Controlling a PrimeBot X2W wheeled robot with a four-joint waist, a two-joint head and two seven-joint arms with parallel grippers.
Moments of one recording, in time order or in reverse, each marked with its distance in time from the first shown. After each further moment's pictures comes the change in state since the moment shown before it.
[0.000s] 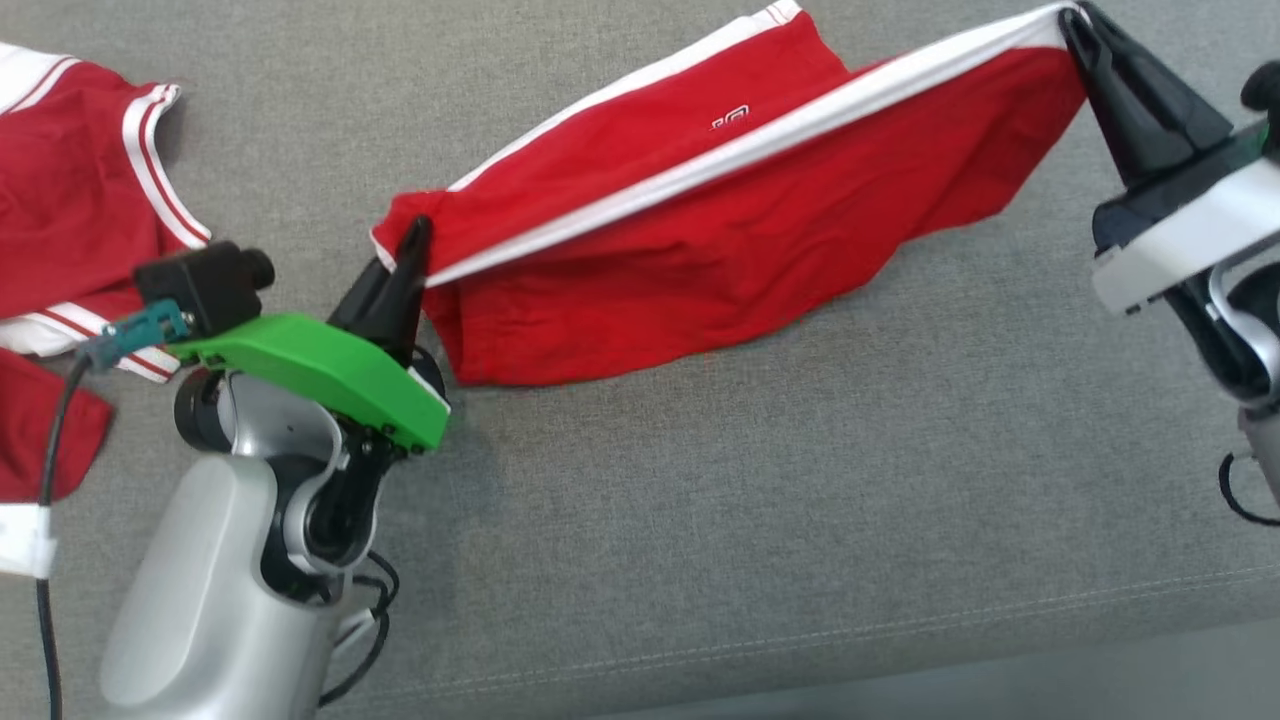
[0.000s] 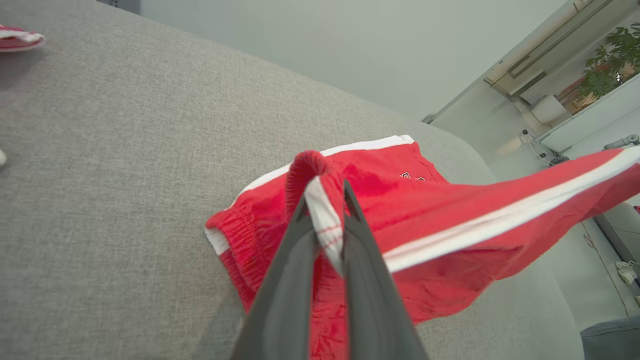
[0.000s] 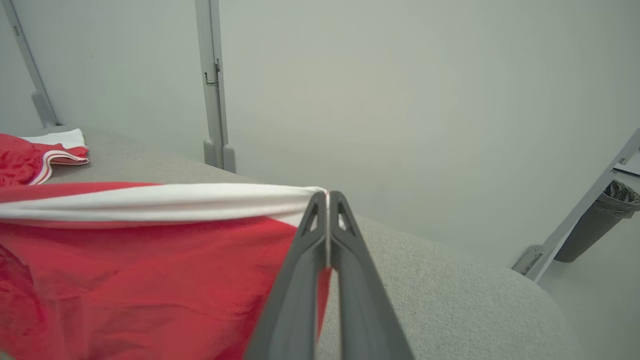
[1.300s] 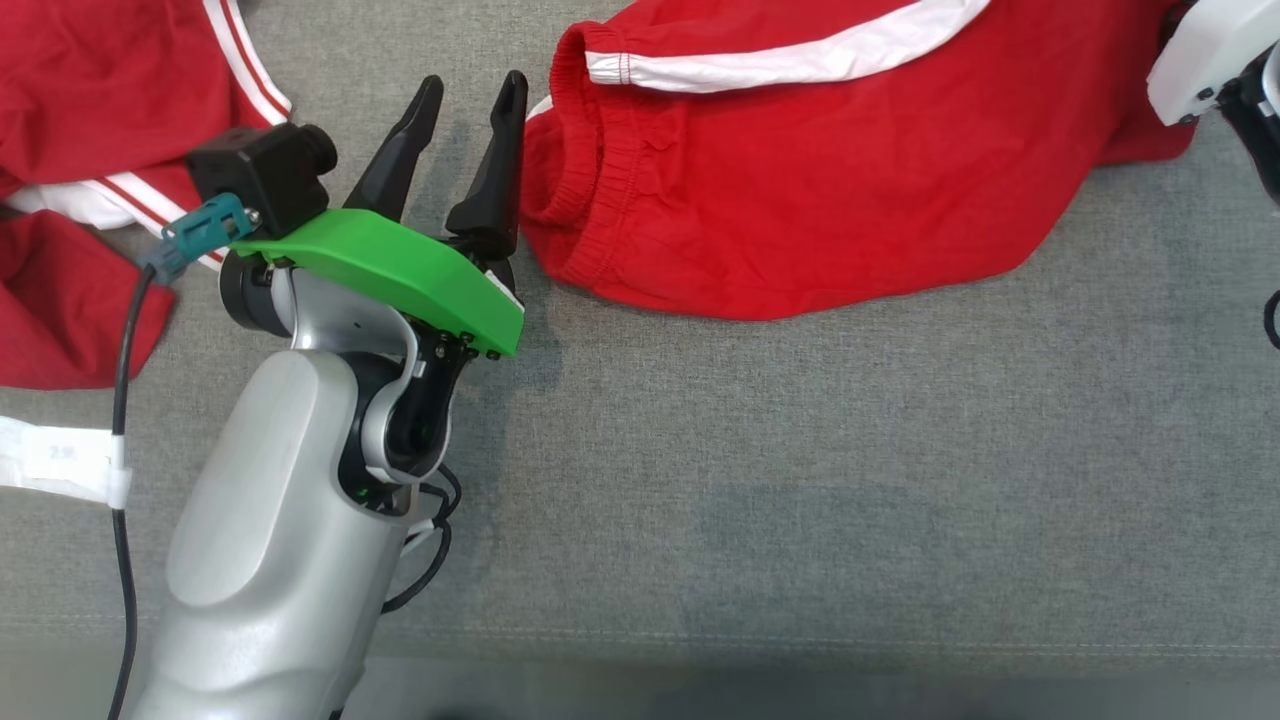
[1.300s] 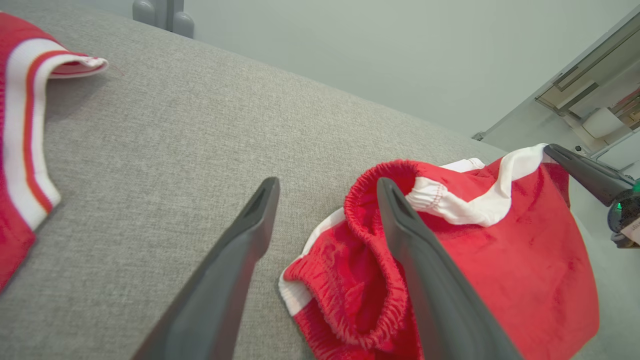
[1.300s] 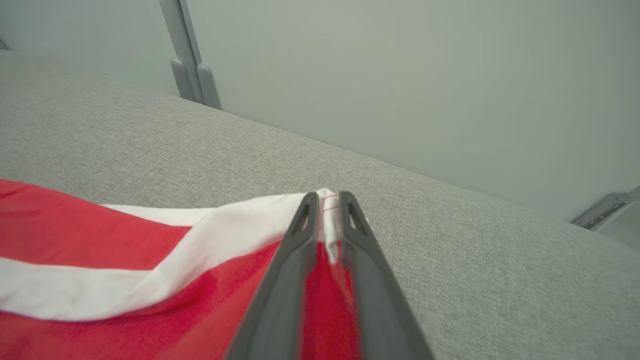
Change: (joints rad) left arm -0.227 -0.073 -0.087 0.105 0.085 -0.030 -0.120; right arm -0.428 0.013 0.103 0.491 -0.001 0.017 0.073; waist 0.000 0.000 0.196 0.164
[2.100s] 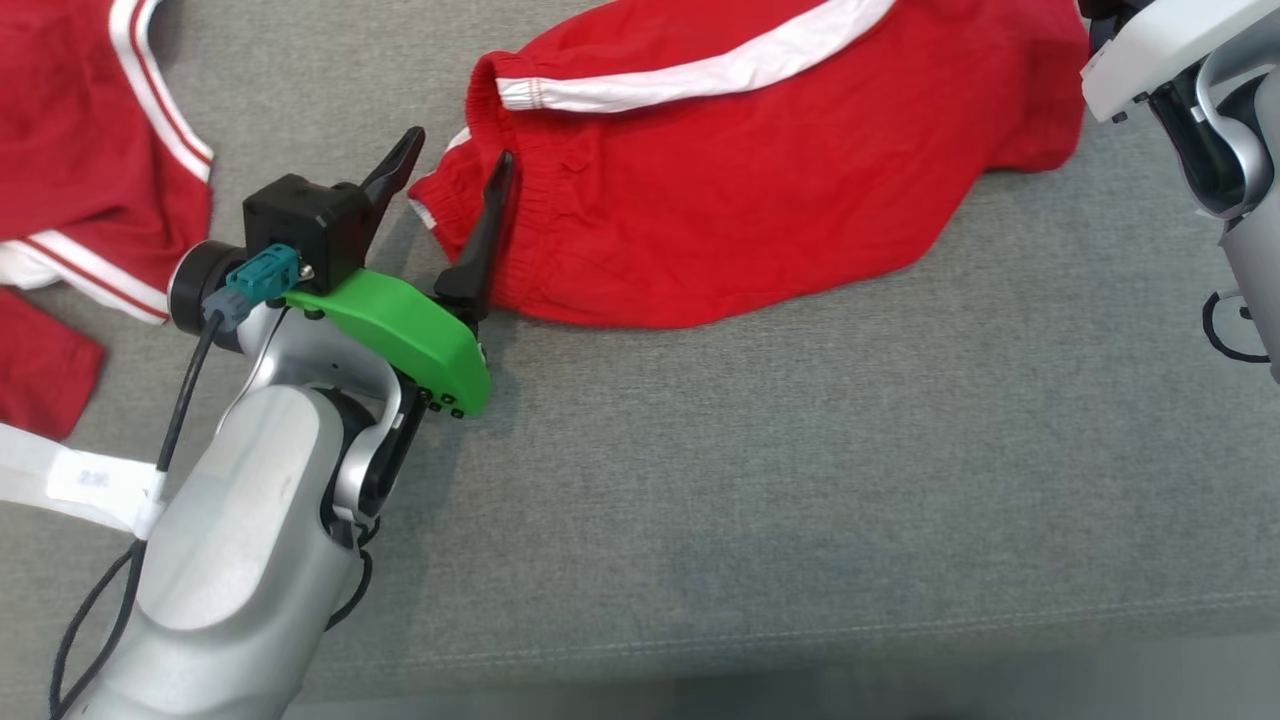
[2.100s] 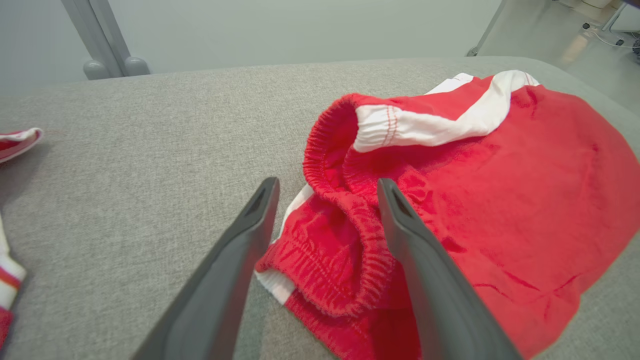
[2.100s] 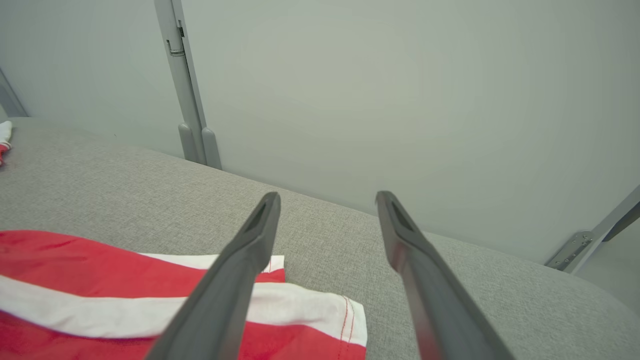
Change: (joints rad) left arm 0.012 0.137 -0.105 0.042 0.204 -0.069 -0.025; right arm -0.036 0.061 0.070 0.055 0.034 0.001 -0.196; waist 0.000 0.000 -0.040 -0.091
